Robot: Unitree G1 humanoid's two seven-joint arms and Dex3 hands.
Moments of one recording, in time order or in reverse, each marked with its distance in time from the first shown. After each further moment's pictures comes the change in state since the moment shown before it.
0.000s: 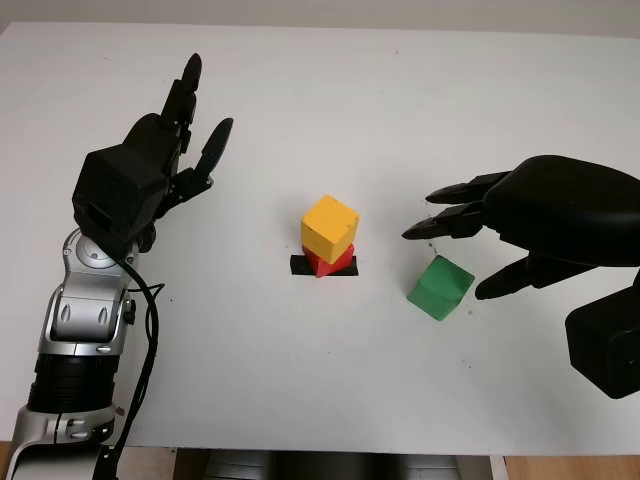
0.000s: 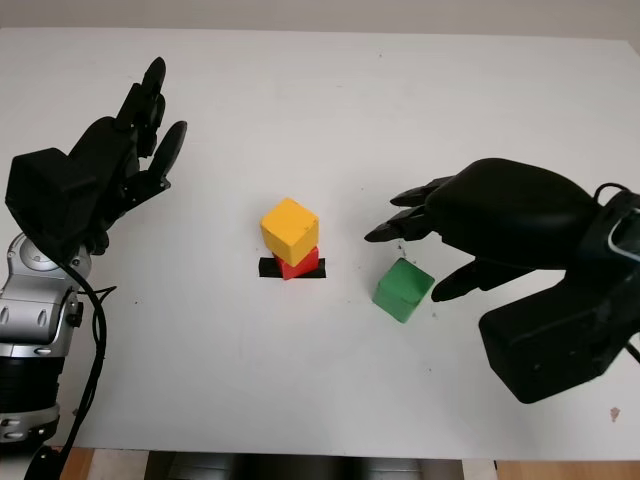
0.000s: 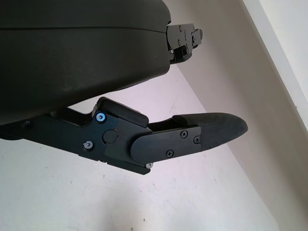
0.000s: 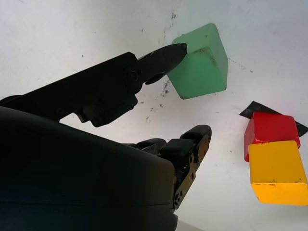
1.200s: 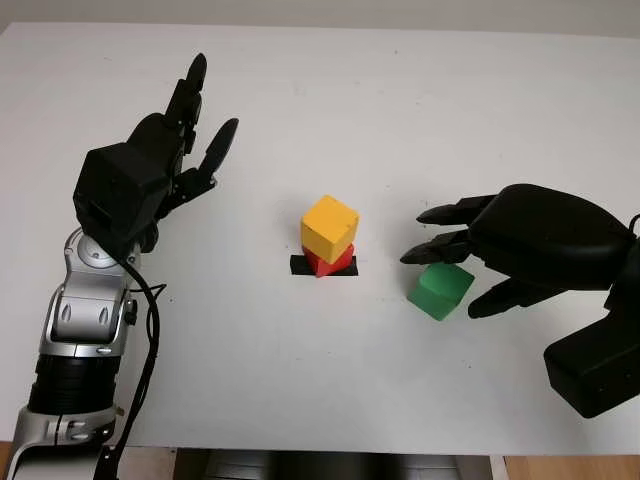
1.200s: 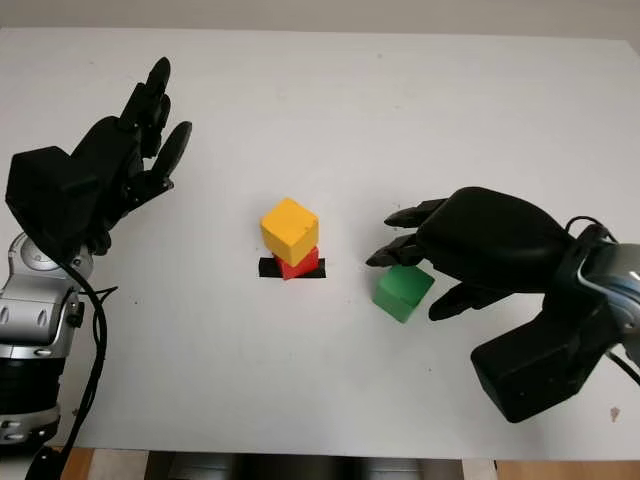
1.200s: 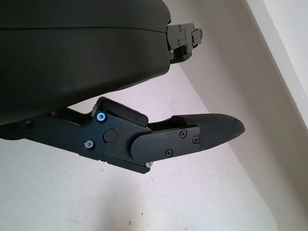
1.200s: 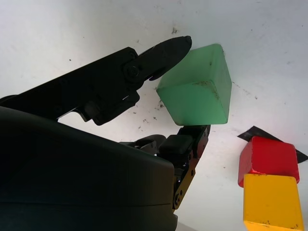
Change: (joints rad) left arm 0.001 -0.002 -0.008 -0.023 -0.011 0.036 -0.007; right arm 0.050 0.042 0.047 0.171 -0.164 -0.259 -0.225
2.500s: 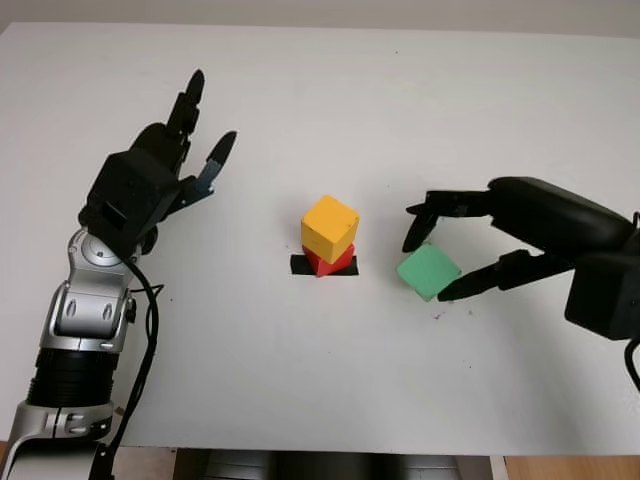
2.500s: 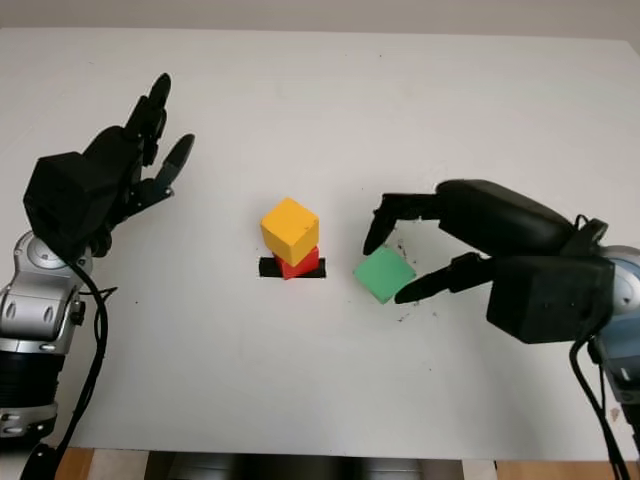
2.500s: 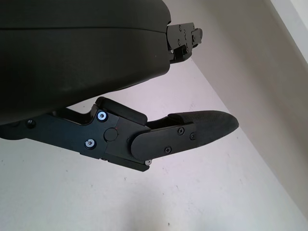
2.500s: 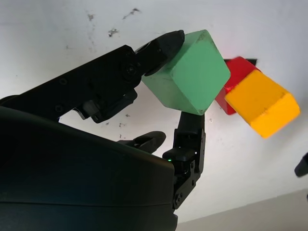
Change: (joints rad) left arm -0.014 0.022 -0.021 0.080 0.068 -0.019 0.008; right arm -0.012 0.143 -0.040 -0.072 0.448 0.518 0.112
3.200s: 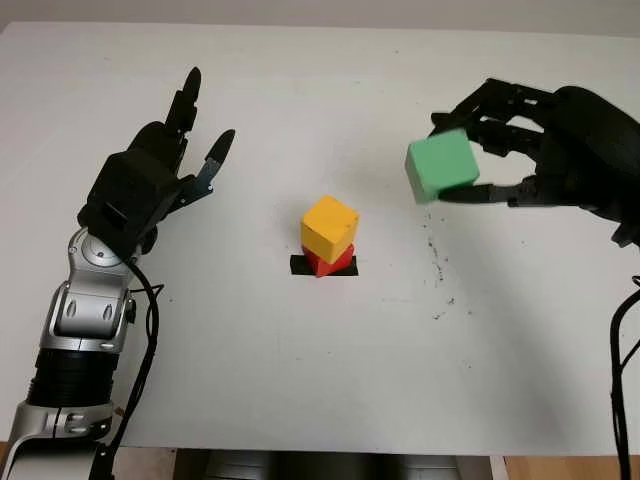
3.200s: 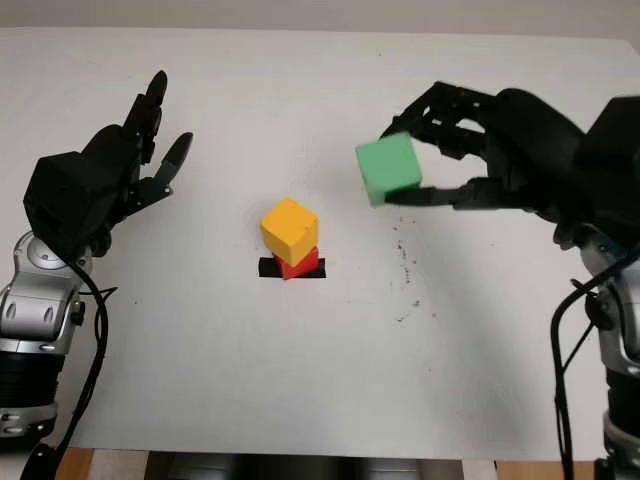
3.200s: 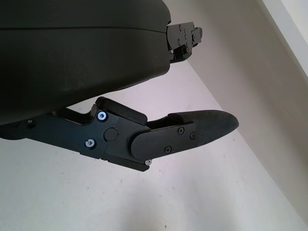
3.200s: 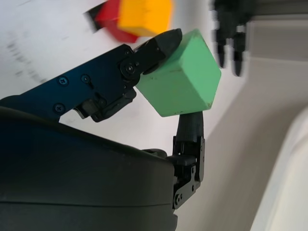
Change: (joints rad) left arm 0.000 0.000 0.001 0.003 -0.002 -0.024 0.010; right arm -0.229 0.201 -0.183 -0.081 0.383 0.635 -0.164
